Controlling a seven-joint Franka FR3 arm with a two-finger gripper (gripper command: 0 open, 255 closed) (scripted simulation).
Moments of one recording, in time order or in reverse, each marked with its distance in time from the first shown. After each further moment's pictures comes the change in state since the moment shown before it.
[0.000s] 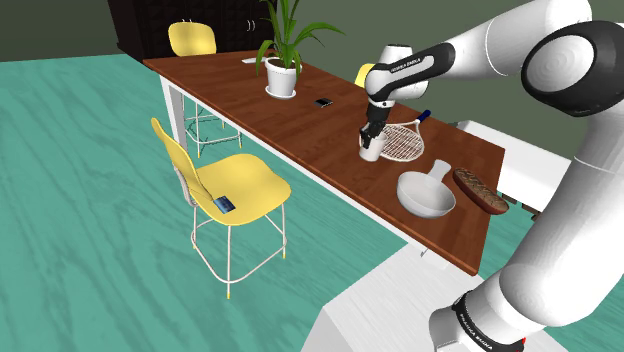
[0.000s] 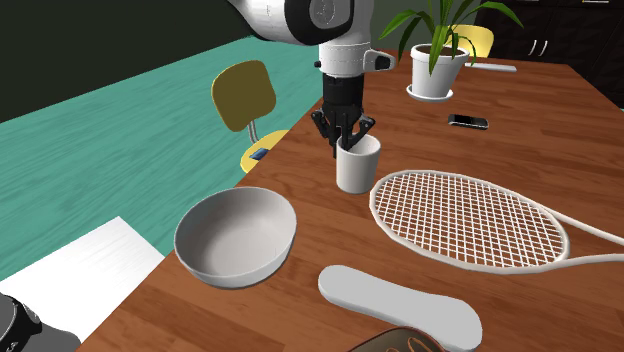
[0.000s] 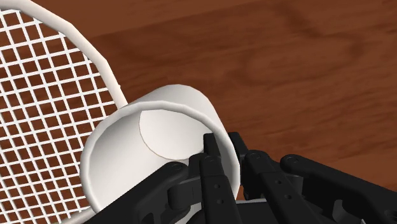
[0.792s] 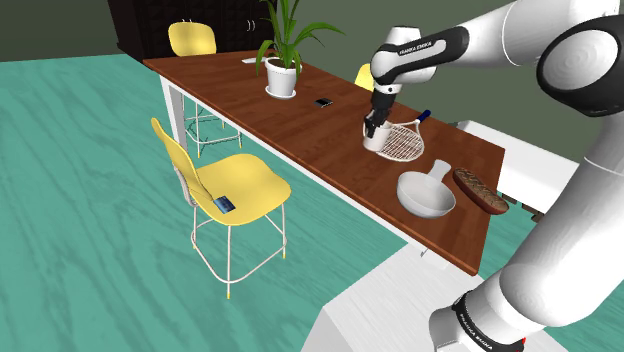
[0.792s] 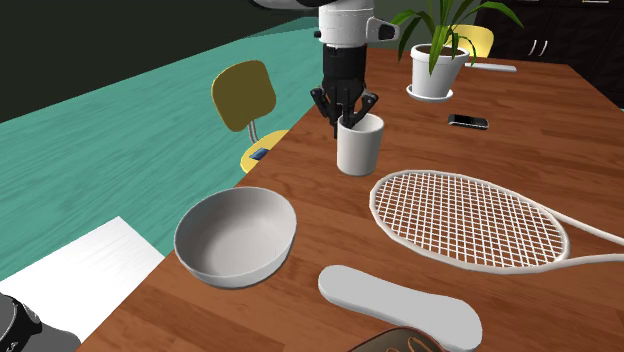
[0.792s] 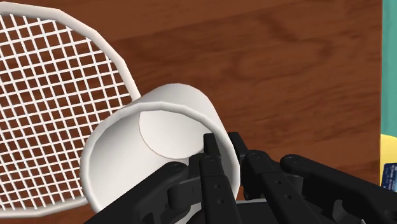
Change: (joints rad) arm 0.003 -0.055 -0.002 0.051 -0.006 -0.106 0.000
